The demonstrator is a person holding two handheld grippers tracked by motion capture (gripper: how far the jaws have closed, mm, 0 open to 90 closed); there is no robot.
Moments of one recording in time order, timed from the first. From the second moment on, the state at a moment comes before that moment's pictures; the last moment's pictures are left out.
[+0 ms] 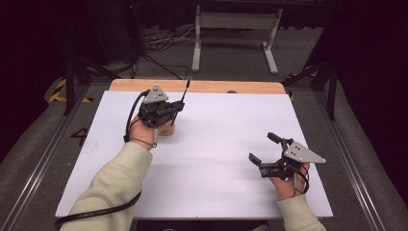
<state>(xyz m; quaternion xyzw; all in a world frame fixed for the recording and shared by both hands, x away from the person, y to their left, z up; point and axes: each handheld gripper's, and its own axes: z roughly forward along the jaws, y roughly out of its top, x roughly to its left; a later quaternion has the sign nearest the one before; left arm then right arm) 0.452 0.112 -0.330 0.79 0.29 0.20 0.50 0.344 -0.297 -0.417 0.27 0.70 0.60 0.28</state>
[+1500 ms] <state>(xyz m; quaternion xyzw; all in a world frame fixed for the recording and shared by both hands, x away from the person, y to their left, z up) 0.478 0.138 -0.360 0.71 0.40 0.28 0.51 0.344 -0.298 -0.419 0.28 0.70 0.60 0.27</state>
